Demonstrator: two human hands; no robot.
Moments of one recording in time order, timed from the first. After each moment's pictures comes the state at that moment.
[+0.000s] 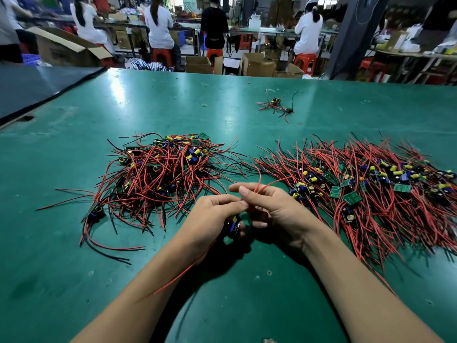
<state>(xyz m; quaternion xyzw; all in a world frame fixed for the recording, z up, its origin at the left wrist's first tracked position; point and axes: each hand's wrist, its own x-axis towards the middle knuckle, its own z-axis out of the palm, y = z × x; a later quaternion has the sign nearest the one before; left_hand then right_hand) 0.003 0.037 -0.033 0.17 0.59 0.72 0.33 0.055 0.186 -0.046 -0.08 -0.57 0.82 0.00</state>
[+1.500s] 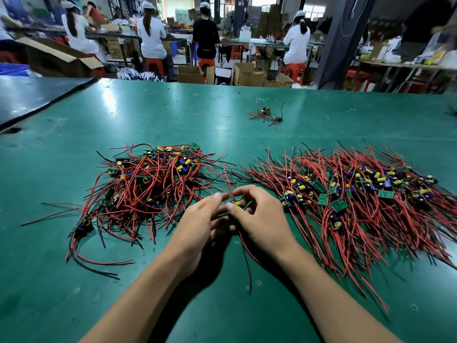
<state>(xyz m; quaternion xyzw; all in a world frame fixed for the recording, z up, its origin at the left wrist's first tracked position) 0.000 0.043 -0.037 0.09 0.55 0.76 0.32 0.055 0.168 -0.054 -0.16 -0.83 0.47 0.26</state>
